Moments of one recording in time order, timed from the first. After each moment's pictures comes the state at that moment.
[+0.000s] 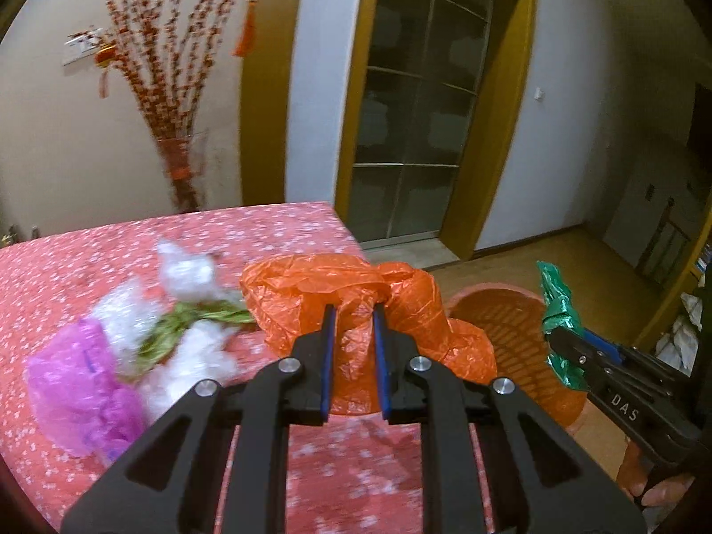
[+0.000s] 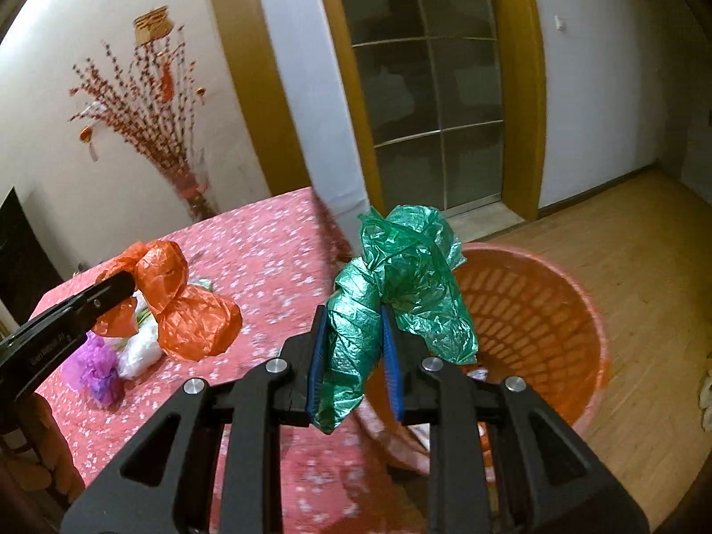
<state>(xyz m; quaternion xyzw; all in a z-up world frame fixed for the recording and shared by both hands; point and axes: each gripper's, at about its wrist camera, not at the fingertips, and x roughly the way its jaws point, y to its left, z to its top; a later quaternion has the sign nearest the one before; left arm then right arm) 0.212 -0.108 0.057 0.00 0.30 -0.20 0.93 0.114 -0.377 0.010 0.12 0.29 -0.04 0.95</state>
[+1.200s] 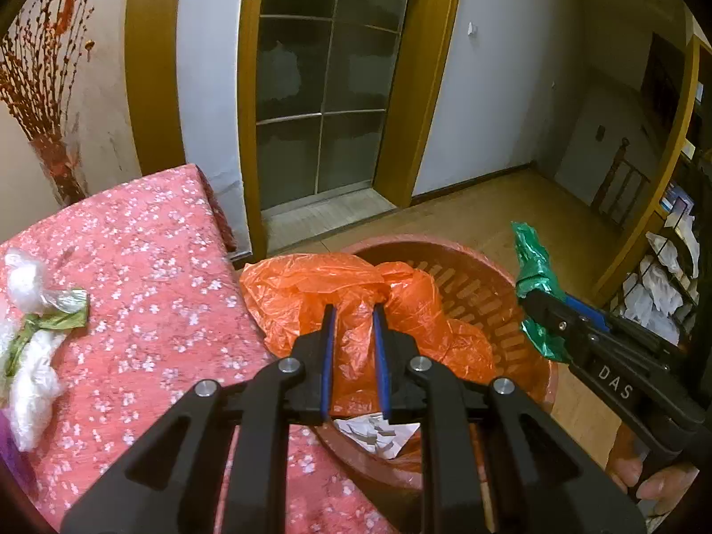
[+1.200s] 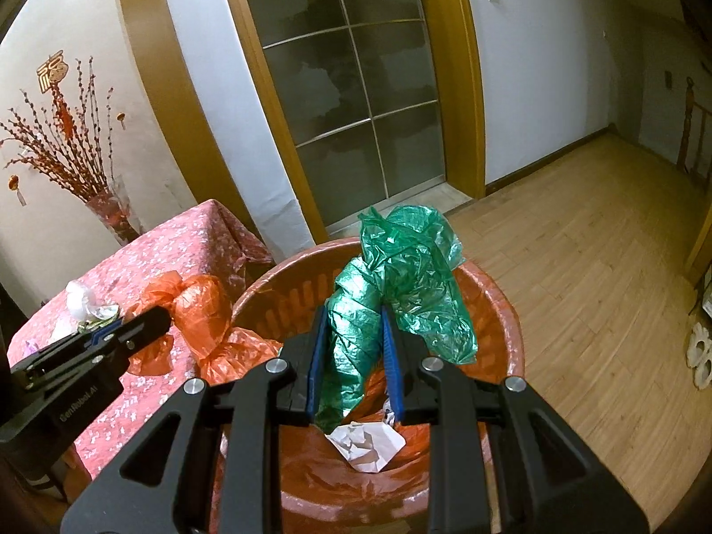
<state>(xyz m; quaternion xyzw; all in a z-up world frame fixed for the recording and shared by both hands) 0.237 -0.260 0.000 0.05 0.36 -0.29 0.89 0.124 -0.468 -0.021 0.16 0.31 -0.10 0.93</state>
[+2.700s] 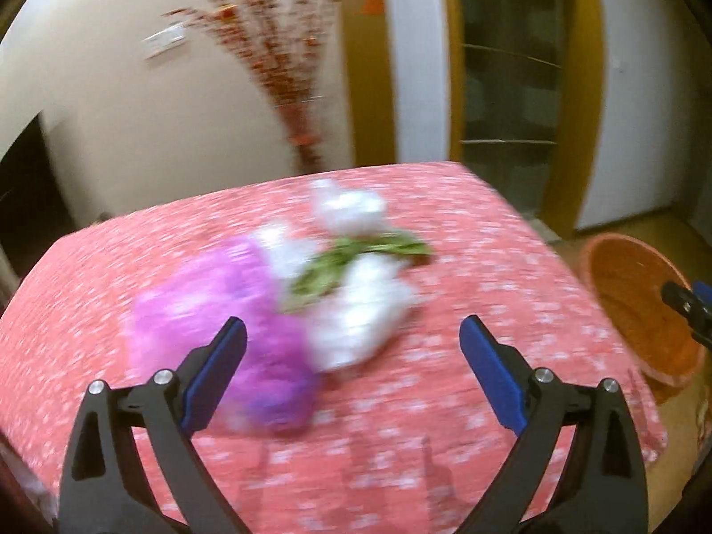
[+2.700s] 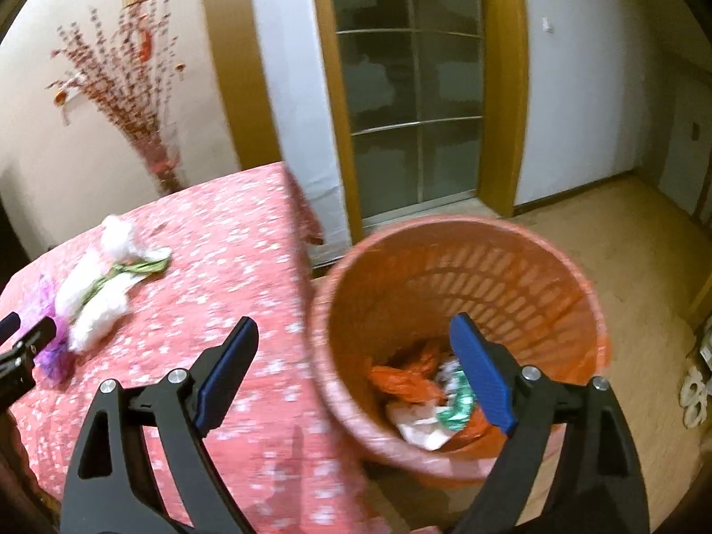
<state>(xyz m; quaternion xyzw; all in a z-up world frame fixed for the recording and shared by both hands) 0.193 -0.006 0.003 0.05 0.31 -0.01 0.95 0.123 -0.343 -0.030 0.09 0.31 -0.05 0.94</state>
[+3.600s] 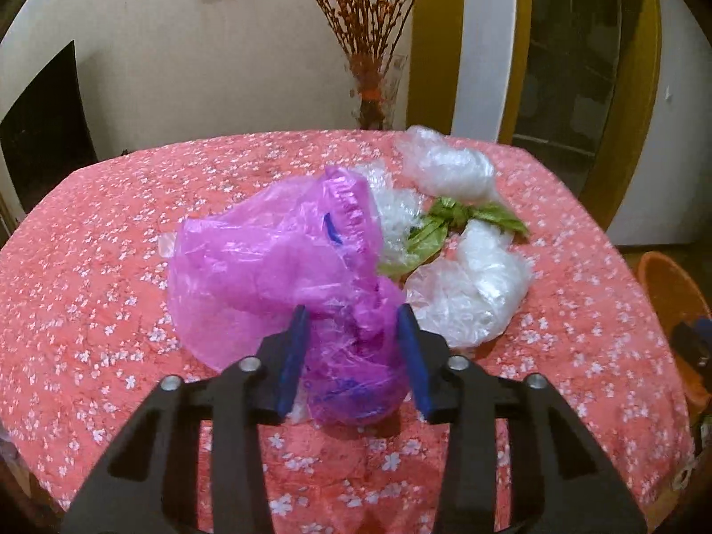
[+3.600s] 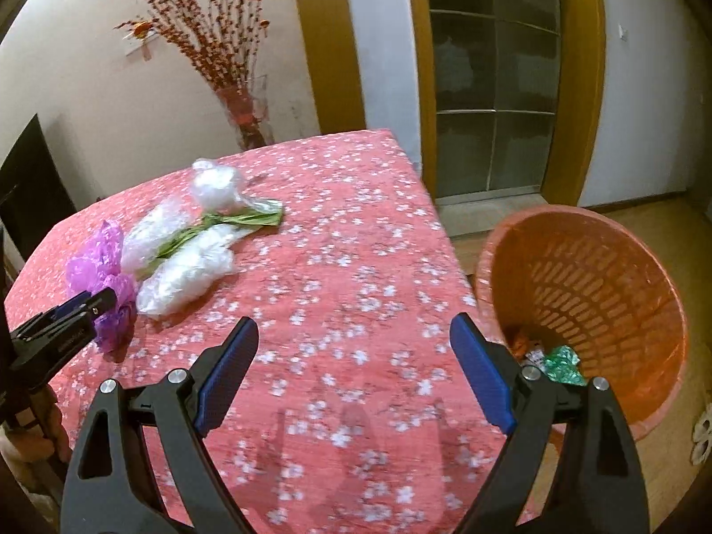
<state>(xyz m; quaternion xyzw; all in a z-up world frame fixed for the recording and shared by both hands) 0.216 0.065 -0.032 -0.01 0.35 0.01 0.94 0.136 -0.244 -0.031 0.05 0.34 0.04 0.94</state>
